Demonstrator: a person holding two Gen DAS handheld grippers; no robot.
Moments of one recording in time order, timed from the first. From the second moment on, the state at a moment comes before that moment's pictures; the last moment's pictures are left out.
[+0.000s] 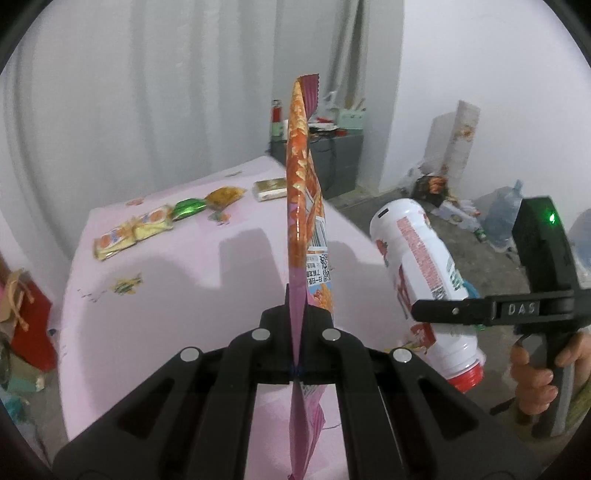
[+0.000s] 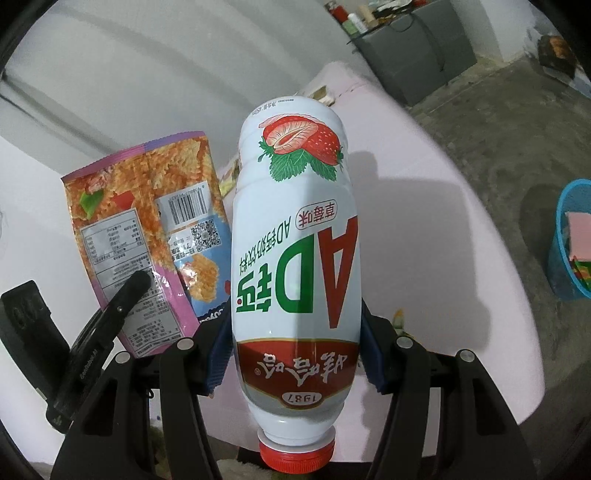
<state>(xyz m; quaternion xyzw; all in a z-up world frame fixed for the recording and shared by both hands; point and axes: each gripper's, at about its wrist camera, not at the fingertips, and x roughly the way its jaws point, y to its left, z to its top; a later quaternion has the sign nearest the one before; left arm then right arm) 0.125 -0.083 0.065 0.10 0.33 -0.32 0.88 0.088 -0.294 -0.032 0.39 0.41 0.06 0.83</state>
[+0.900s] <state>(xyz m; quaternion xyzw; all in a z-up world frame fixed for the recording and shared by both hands) 0.154 -0.477 -0.099 0.01 0.64 -0.54 0.55 -0.189 -0.524 -0.123 0.58 0.26 -0.31 0.71</state>
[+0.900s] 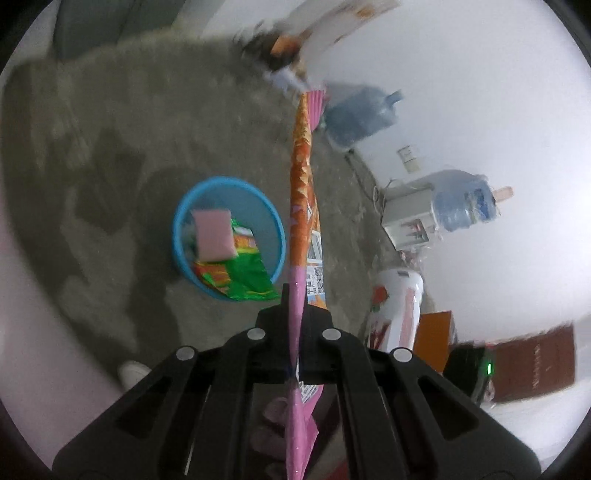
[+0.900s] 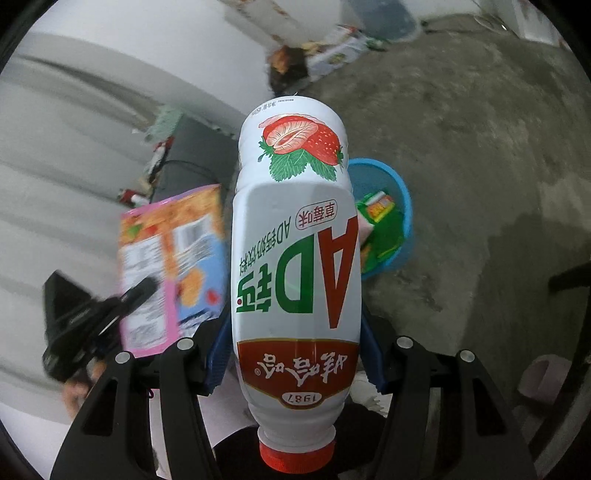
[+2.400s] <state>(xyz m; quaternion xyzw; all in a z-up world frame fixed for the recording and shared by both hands) 0.161 -0.288 0.010 0.10 0.47 -0.47 0.75 -0.083 -0.629 -0.234 0.51 0.40 -0.36 0.67</state>
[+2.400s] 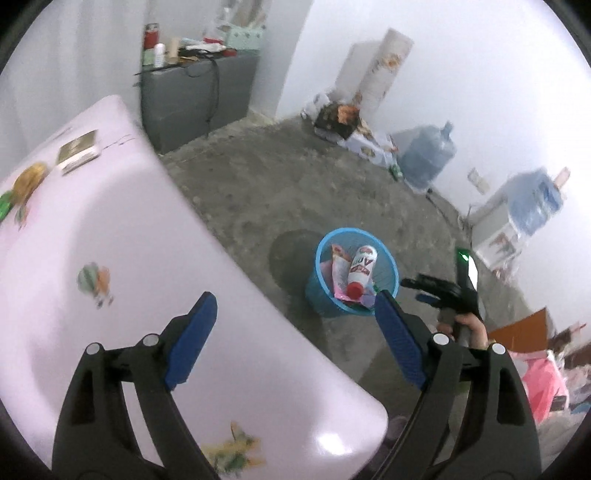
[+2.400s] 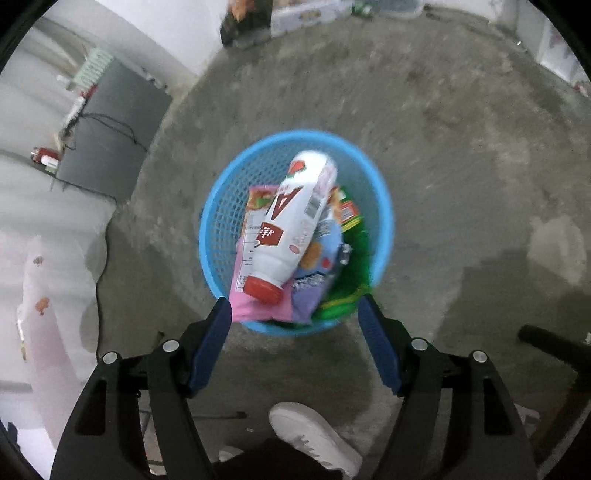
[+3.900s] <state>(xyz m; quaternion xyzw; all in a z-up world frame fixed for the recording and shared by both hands) 0.040 -0.112 0.010 0.06 0.42 -0.16 0.89 -0.077 -0.287 -0.009 0.09 0.39 -0.26 0.88</state>
